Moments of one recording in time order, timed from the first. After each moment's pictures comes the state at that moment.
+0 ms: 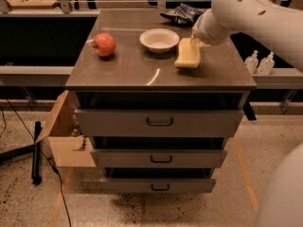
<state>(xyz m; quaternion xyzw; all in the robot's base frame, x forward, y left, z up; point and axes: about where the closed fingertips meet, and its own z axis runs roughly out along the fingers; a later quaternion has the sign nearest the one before) 0.756 -0.168 0.905 0.11 0.91 0.12 0.39</state>
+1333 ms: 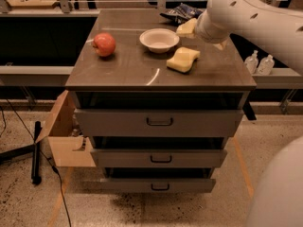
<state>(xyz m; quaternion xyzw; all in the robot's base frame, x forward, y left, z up) 0.764 -0.177 0.908 0.12 0.90 0.09 0.41</state>
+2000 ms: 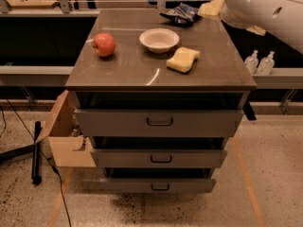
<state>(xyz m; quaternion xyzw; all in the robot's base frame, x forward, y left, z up) 0.734 -0.252 0.976 0.20 0.86 0.00 0.47</state>
